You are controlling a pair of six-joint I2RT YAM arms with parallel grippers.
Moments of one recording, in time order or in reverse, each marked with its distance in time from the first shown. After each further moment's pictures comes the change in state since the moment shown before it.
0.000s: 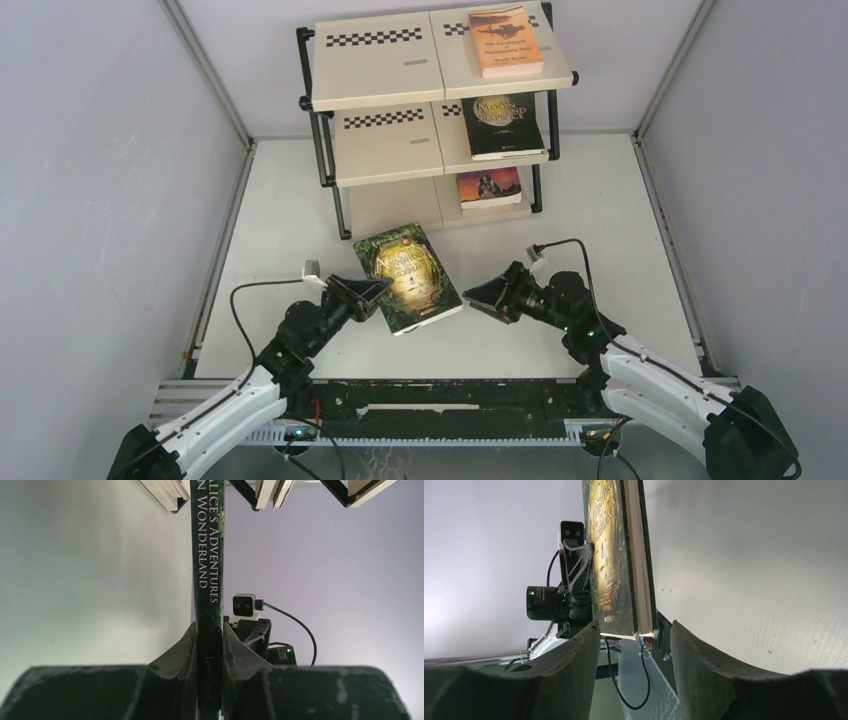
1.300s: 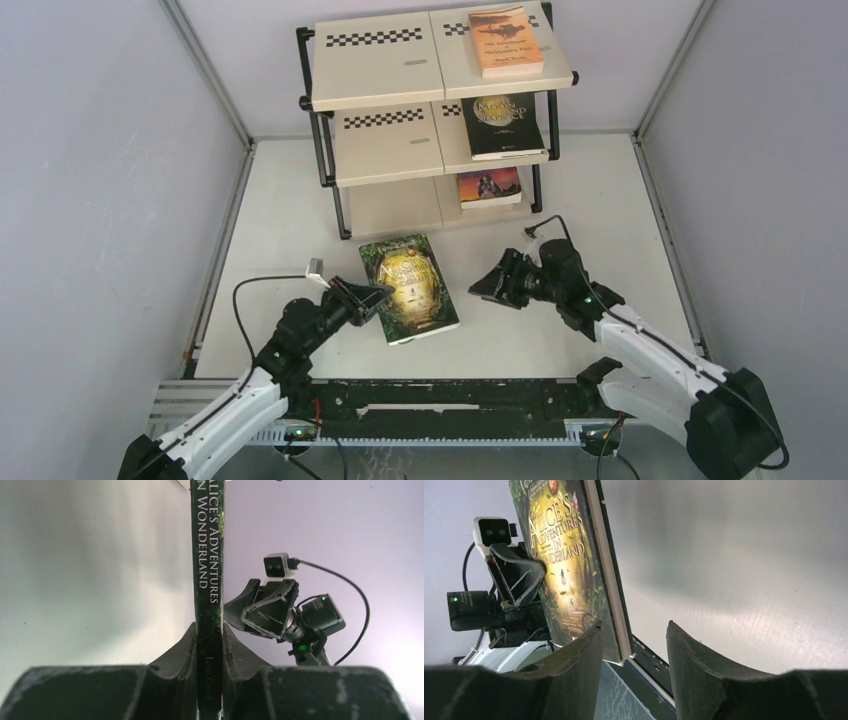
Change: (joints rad) left arm 0.080 -0.017 -0.003 -0.071 0.178 0.129; right arm -0.112 0.216 0.280 -0.404 -0.070 -0.343
